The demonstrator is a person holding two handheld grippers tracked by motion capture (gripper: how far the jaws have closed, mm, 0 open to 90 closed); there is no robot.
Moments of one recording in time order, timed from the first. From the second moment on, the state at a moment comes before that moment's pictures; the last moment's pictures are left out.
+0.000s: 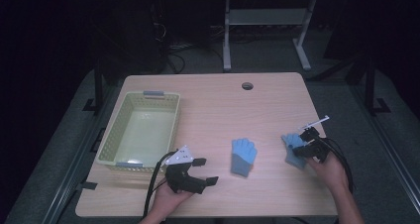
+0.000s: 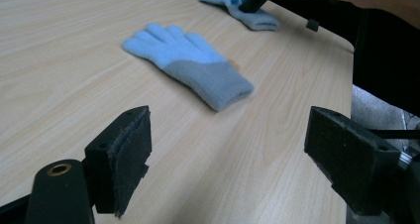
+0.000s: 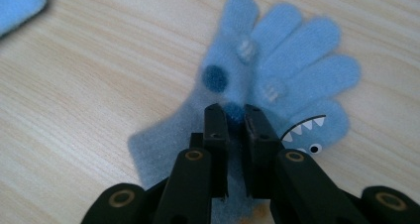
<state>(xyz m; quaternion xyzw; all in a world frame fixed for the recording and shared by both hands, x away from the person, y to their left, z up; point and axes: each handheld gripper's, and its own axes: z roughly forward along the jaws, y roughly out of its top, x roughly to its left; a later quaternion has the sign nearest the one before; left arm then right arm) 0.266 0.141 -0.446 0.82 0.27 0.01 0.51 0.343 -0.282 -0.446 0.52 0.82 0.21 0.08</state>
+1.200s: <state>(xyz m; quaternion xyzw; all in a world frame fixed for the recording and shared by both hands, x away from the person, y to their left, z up) 0.266 0.143 -0.444 0.81 0.29 0.01 0.52 0.326 -0.249 -0.361 0.47 0.83 0.28 0.12</state>
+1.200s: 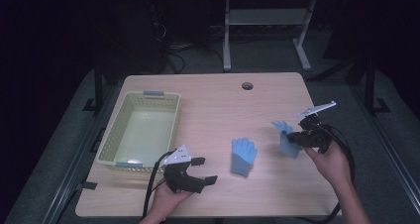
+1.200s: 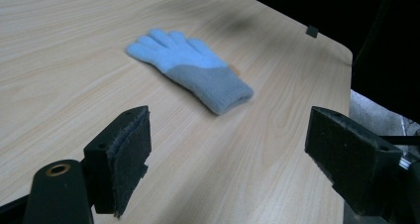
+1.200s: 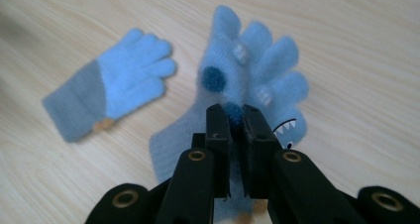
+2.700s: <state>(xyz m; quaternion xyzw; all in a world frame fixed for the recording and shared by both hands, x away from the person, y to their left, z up) 0.265 0.147 -0.441 0.81 0.28 0.01 0.52 0.329 -0.130 -0.403 0.42 0.86 0.28 0.04</state>
